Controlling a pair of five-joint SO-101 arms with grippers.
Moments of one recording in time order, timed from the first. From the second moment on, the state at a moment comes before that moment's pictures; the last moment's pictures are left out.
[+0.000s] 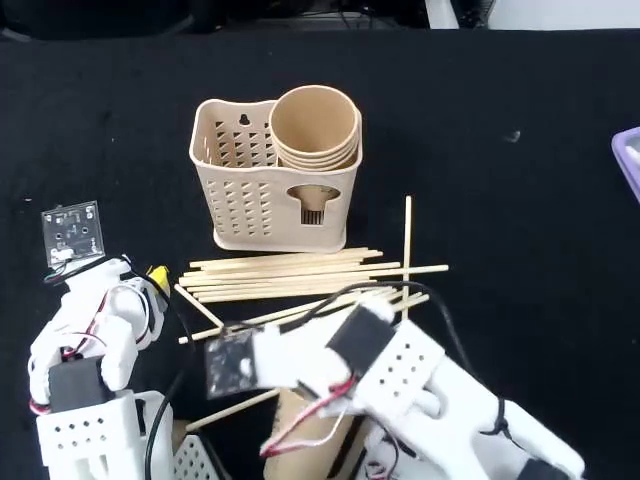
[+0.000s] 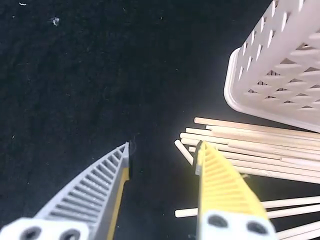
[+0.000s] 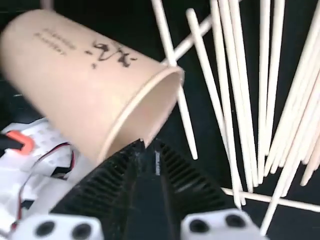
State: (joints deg) left arm -17.6 -84.4 67.6 69.7 0.0; right arm -53.7 -45.3 45.6 97.3 44.0
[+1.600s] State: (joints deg) left arm -33.4 -84.1 69.1 65.6 2.8; right arm -71.2 -45.3 40.7 89.4 22.9
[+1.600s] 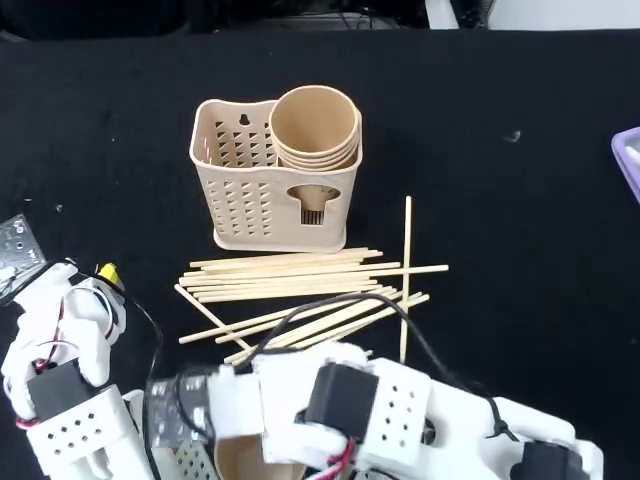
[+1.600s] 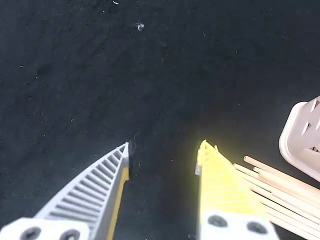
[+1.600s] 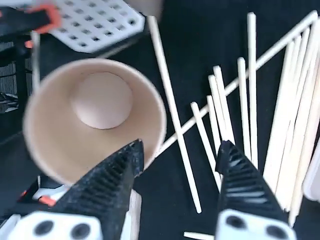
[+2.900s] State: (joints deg) left arm -33.4 -84.1 69.4 65.6 3.1; right arm -21.2 -40.5 -18.1 95.9 15.3
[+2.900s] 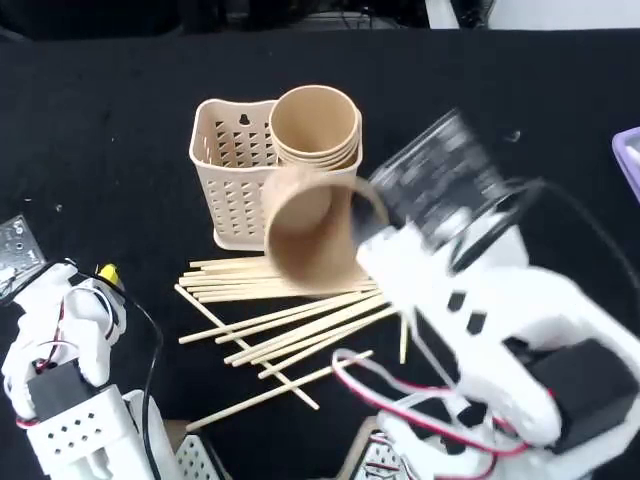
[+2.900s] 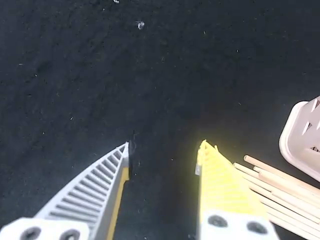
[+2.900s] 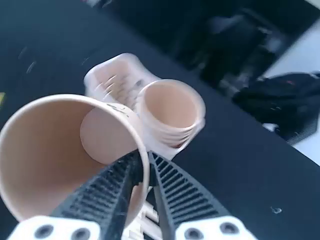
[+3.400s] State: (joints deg) left arm -33.4 -84.2 71.2 63.9 3.2; right arm -12.8 -8.0 -44.7 90.8 3.1
